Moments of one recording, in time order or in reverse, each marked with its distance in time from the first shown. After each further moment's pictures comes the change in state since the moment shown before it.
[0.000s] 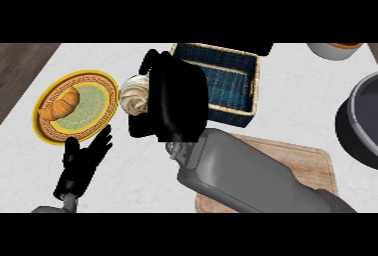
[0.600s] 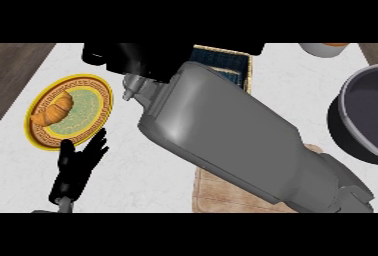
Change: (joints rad) left arm 0.027 0.008 0.017 -0.007 0.000 0.009 0.010; right arm -0.374 0.000 -0.195 0.176 0.090 -0.046 0.106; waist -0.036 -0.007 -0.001
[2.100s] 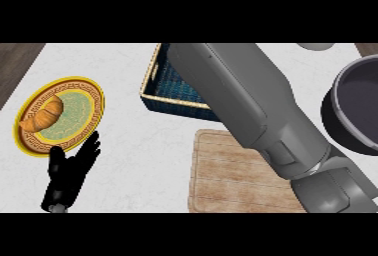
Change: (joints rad) left arm 0.054 -0.007 0.034 -0.050 -0.010 0.012 -0.011; right arm -0.119 0.005 -0.234 0.567 -0.169 -0.371 -0.186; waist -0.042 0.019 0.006
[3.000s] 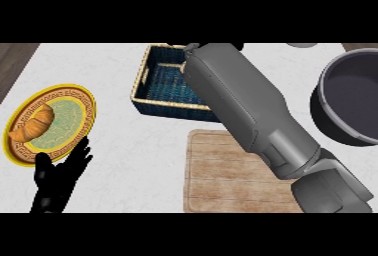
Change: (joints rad) left arm 0.049 0.007 0.058 -0.003 0.015 -0.028 -0.015; right arm 0.092 0.002 0.107 0.112 0.057 -0.023 0.027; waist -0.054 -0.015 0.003
